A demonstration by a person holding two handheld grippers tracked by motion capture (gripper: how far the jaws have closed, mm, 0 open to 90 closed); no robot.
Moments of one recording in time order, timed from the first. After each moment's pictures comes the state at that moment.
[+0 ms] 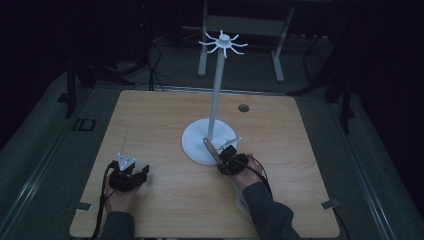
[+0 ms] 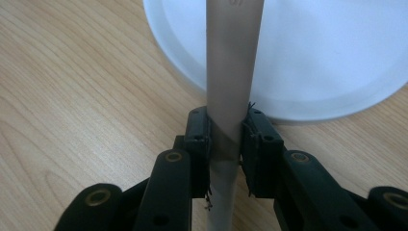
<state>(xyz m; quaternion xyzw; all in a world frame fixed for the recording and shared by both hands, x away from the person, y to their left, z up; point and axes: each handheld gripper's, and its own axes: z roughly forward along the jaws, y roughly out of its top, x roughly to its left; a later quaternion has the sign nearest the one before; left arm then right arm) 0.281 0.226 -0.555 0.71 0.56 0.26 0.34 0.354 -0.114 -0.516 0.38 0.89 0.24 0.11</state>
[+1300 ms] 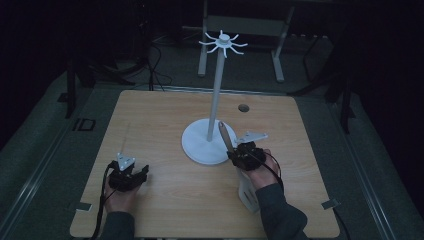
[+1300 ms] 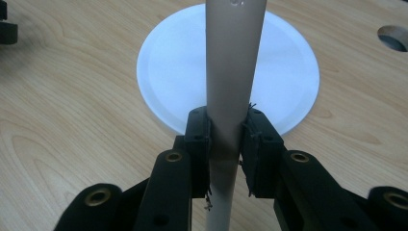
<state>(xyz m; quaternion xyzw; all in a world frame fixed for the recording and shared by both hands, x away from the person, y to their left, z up) 0.281 0.227 -0.555 0.71 0.56 0.26 0.33 0.338 -0.152 -0.466 0.39 0.84 0.35 0.17</state>
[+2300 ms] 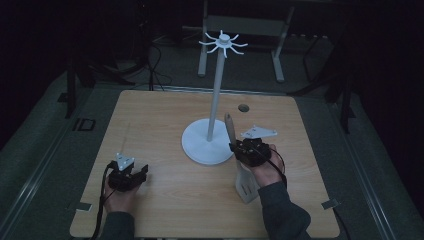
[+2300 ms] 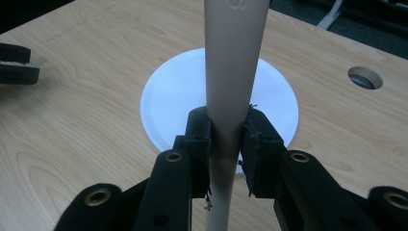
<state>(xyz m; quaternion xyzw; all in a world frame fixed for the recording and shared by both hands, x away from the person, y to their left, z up) 0.280 0.228 -0.554 0.70 0.57 0.26 0.34 0.334 -0.159 -0.440 0.38 0.81 0.39 0.19</state>
